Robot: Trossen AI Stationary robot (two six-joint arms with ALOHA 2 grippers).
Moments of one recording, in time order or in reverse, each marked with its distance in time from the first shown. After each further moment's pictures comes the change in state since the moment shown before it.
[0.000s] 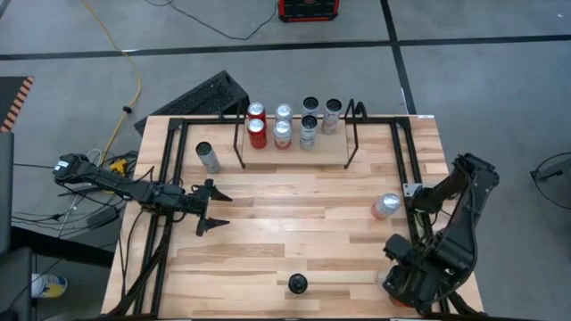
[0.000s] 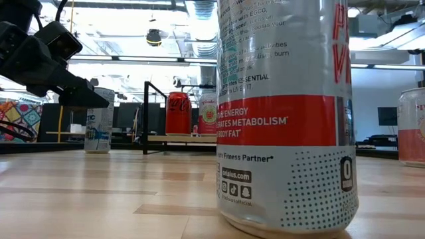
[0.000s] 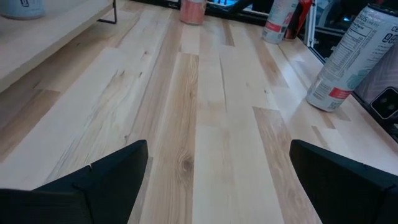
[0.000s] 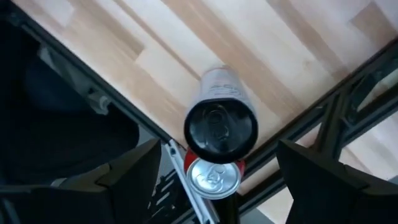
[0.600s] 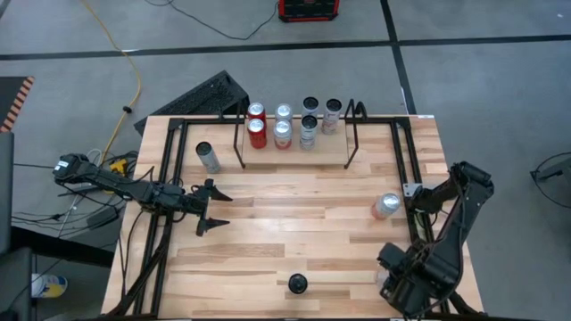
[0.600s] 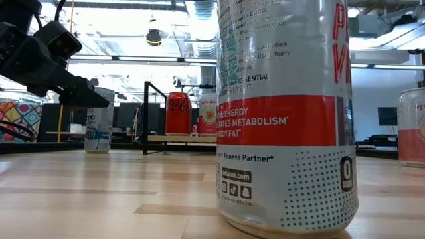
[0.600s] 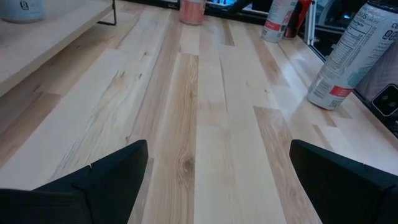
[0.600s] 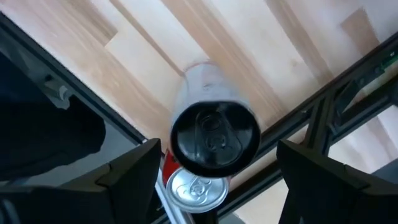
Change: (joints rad) left arm 0.000 0.000 0.000 0.001 0.000 0.017; right arm -0.003 0.097 -0.001 -0.024 -0.048 -0.098
